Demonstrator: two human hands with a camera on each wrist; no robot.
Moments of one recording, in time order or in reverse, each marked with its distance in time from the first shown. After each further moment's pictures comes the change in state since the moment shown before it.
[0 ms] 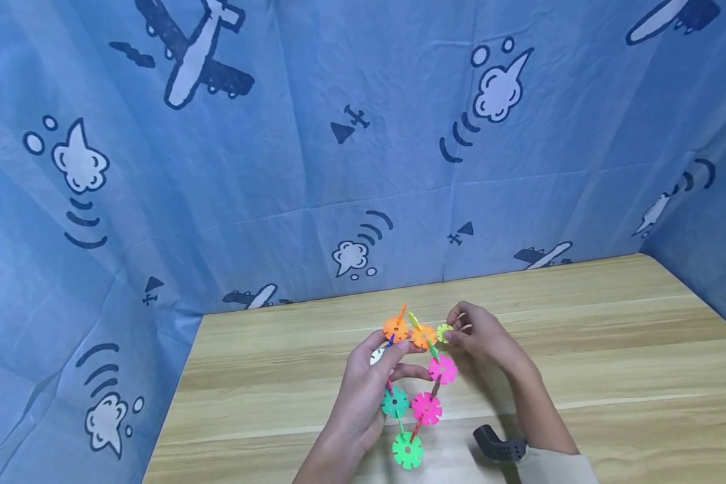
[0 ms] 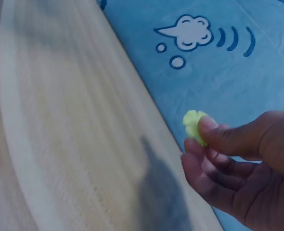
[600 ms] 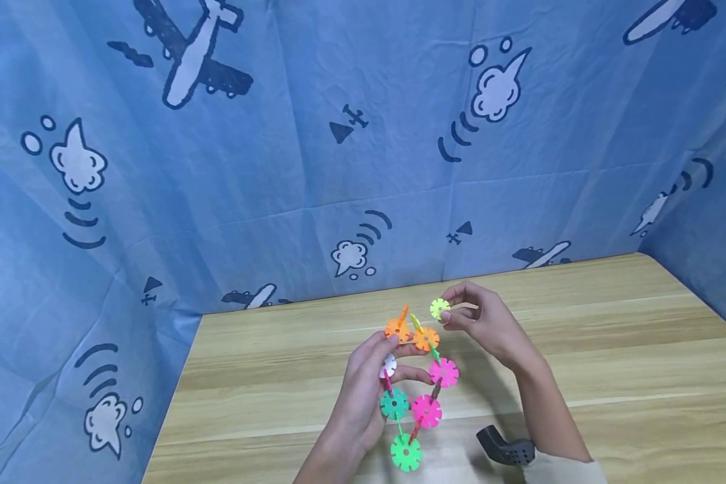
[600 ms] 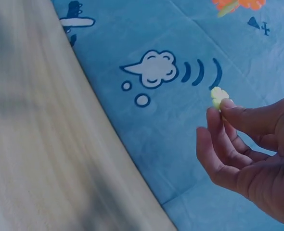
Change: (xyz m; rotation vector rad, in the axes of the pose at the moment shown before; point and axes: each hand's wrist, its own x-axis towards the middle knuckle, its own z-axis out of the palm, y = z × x) left_hand 0.000 0.000 0.001 -0.098 -0.073 0.011; right_hand -0.013 -0.035 -0.016 0.242 0.062 -0.133
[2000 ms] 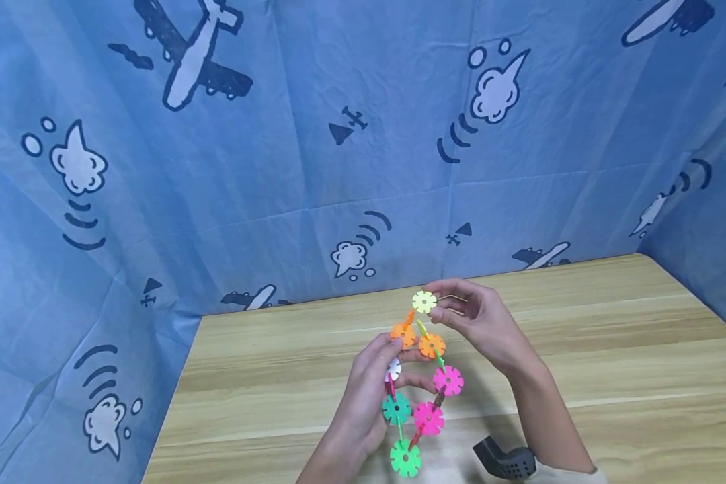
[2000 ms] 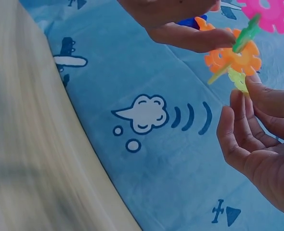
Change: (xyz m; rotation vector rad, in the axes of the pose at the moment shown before) left_hand -0.001 -0.003 0.002 0.024 -0.019 -0.029; right_hand -0.011 -0.032 0.011 0.049 0.002 -0.116
